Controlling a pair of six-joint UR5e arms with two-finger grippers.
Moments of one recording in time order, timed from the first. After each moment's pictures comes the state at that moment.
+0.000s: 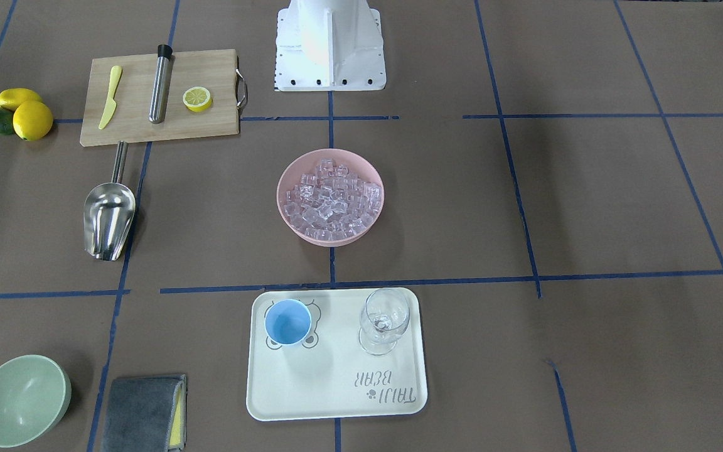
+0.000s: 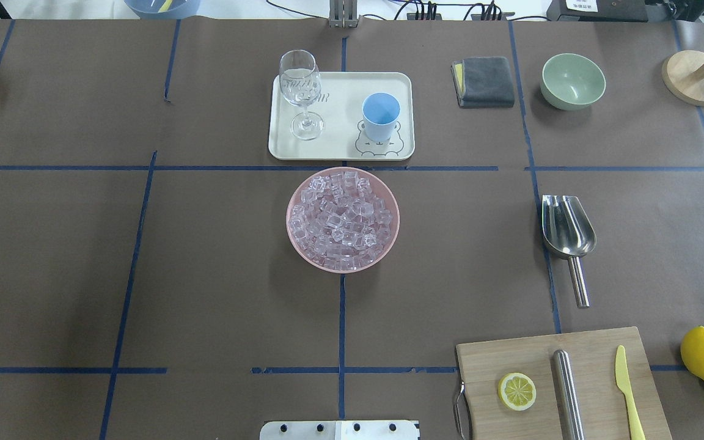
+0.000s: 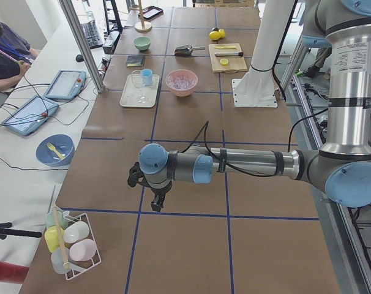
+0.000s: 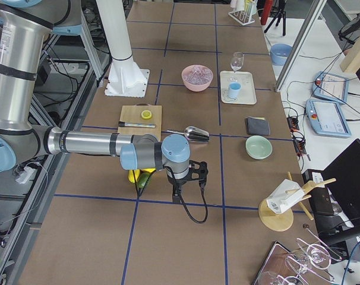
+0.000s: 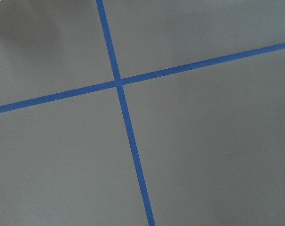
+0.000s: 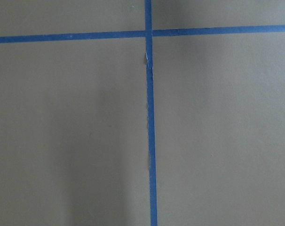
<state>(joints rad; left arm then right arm) -1.53 -1.52 -1.65 -1.60 -2.45 0.17 1.52 -1.84 1.82 -1.45 2.35 0.15</state>
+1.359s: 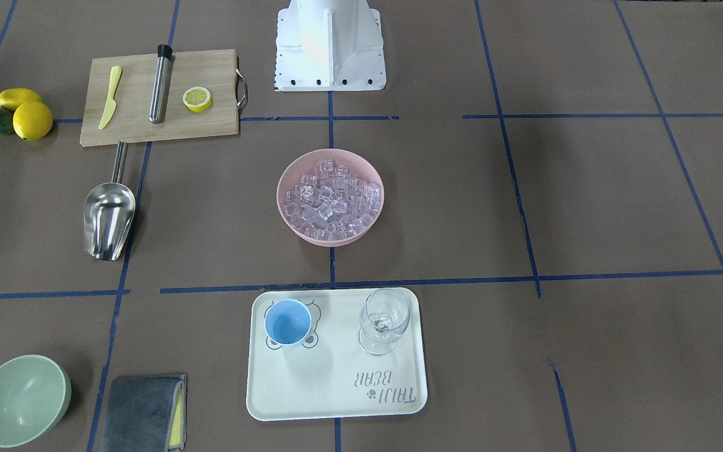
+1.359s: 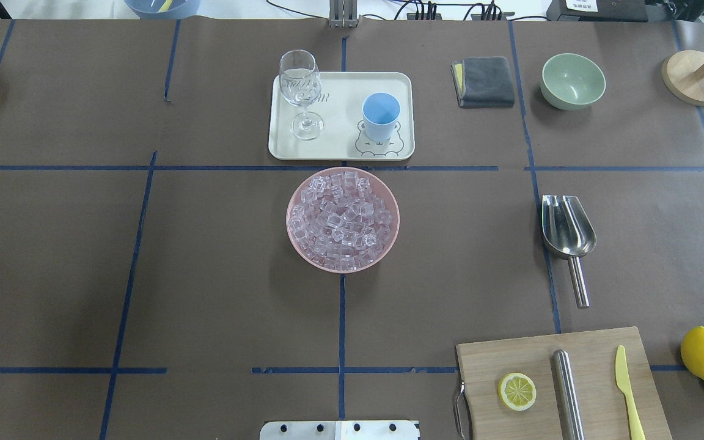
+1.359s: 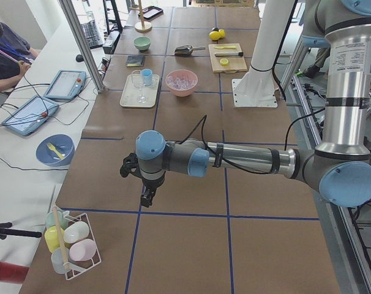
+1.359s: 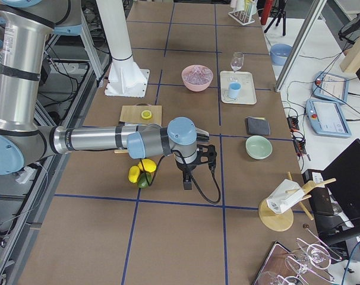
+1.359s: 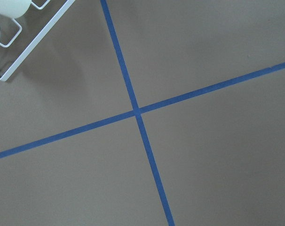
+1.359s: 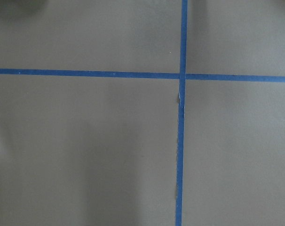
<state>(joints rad) -1.53 -1.59 -1.67 -1.67 -2.34 0.16 1.52 -1.79 1.88 -1.45 2.36 0.16</state>
